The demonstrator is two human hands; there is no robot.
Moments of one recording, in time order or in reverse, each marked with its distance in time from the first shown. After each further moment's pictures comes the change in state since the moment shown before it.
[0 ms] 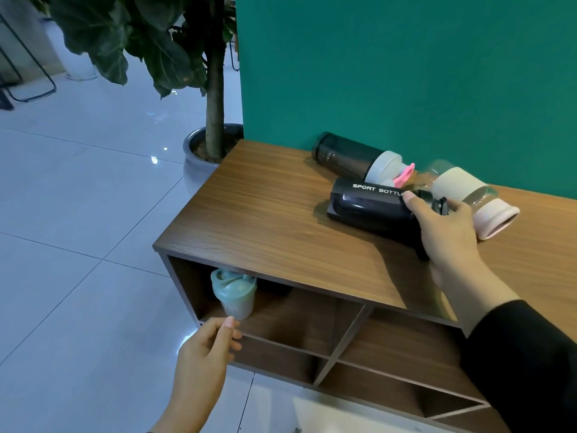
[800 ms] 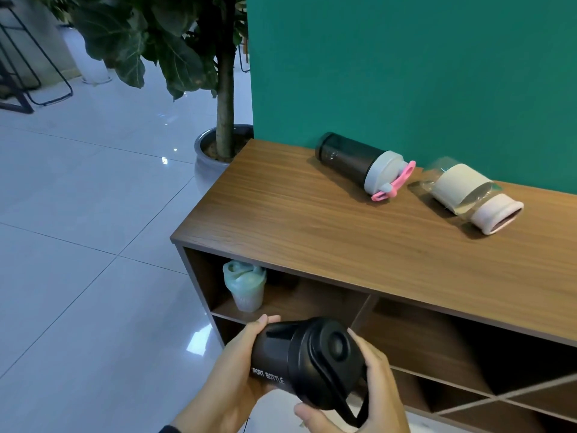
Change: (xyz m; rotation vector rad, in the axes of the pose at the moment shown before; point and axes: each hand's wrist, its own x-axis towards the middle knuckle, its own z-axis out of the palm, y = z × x) left_hand -0.039 0.052 0.007 -0.544 -0.306 -0.711; right_hand -0.221 0.072 -0.024 -0.137 -0.637 -0.213
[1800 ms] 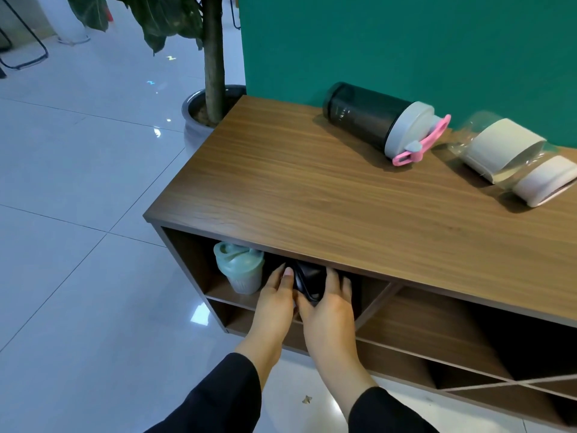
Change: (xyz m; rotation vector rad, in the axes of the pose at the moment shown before) left_hand 0.112 -0.007 0.038 0.233 0.043 0.260; right_hand 0.116 0.082 0.079 -0.355 0.221 0.245
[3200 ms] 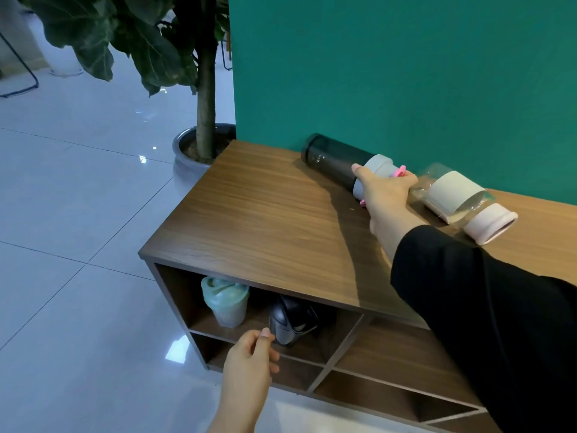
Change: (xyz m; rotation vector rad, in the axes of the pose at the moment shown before) left_hand -0.028 -0.019 -0.019 0.283 0.187 0.131; right_hand 0.189 -0.109 -0.153 0.655 0.319 0.205
